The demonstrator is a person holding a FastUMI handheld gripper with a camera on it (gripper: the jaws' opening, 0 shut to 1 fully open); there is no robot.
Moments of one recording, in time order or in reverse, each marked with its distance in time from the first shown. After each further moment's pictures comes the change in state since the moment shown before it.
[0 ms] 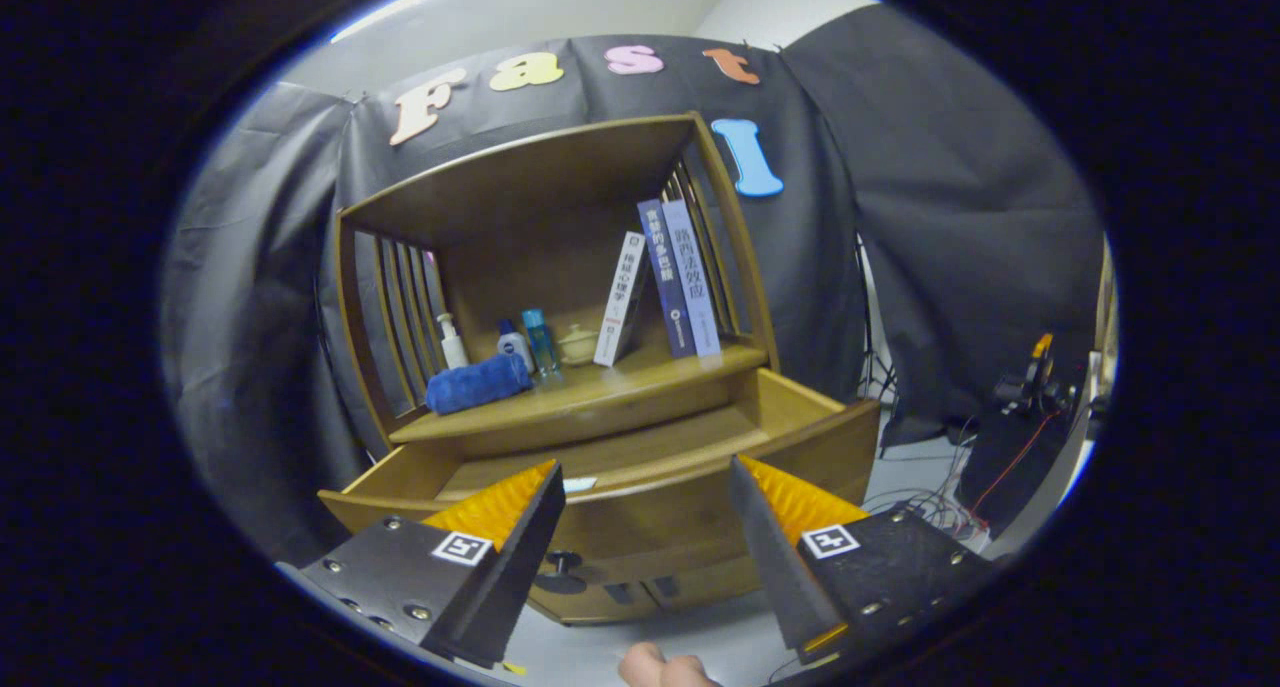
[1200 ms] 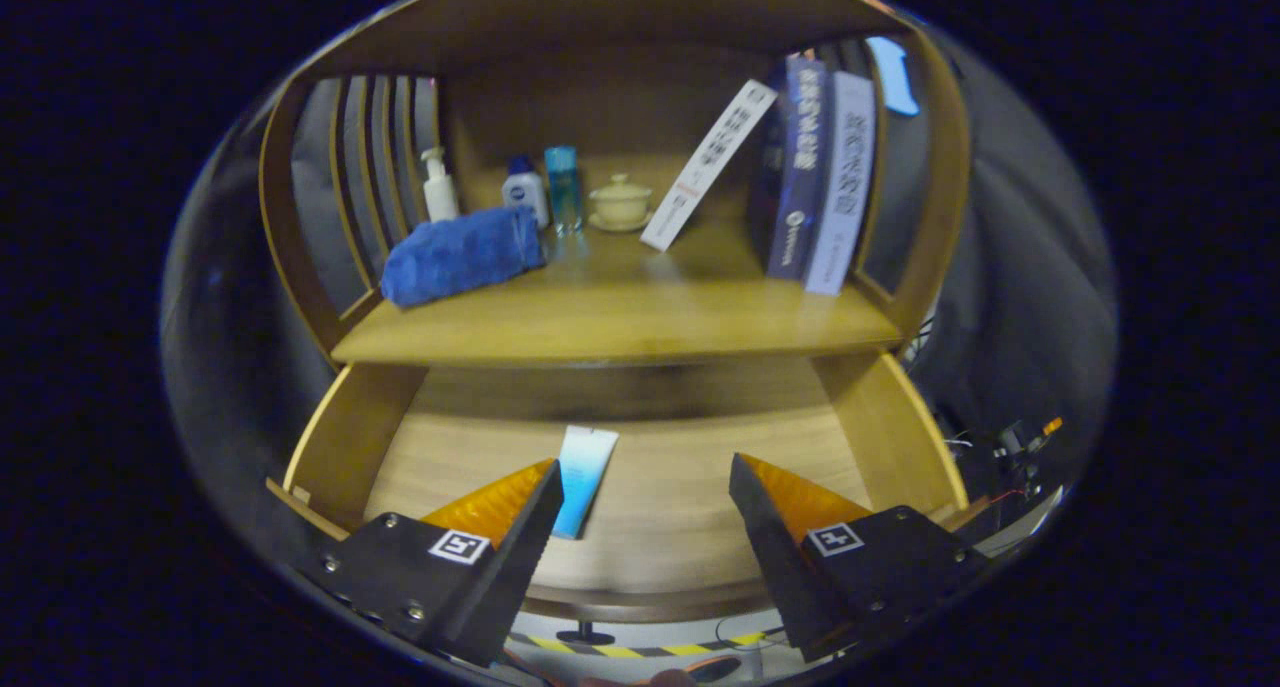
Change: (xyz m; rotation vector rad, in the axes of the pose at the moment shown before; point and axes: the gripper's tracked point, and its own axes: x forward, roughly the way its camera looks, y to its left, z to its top) arm 0.128 0.081 -0.061 -0.259 0.655 0.088
